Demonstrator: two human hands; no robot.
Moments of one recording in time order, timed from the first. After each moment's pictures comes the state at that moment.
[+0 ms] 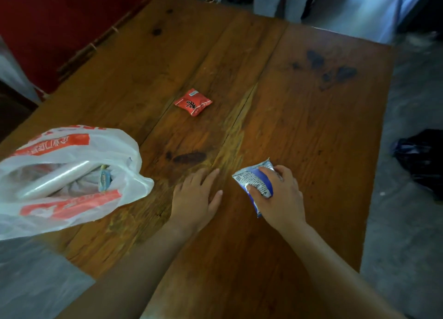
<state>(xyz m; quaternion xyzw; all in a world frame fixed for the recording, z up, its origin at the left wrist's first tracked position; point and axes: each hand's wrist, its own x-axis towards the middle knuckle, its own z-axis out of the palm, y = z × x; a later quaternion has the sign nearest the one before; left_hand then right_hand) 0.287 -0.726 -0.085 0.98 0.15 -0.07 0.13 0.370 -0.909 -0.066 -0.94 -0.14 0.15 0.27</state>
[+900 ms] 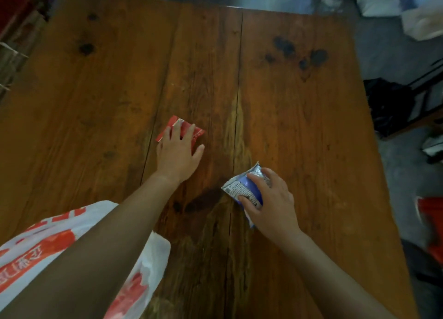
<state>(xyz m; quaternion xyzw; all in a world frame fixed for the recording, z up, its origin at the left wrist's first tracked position) 0.470 -0.577 -0.100 0.98 0.05 -0.08 0.15 0.380 -0.798 -0.074 -0.96 -0.02 0.14 0.25</state>
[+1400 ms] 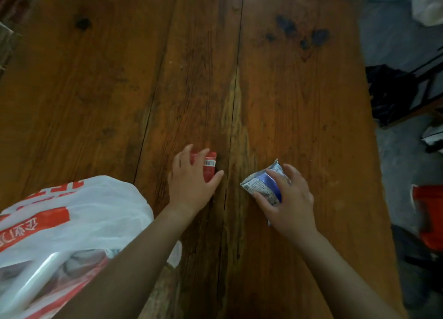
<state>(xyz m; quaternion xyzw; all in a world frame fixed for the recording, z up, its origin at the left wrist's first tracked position) 0.364 -0.622 -0.089 0.96 0.09 -0.11 0.24 0.337 -0.836 -0.069 -0.96 0.02 0.12 0.24</state>
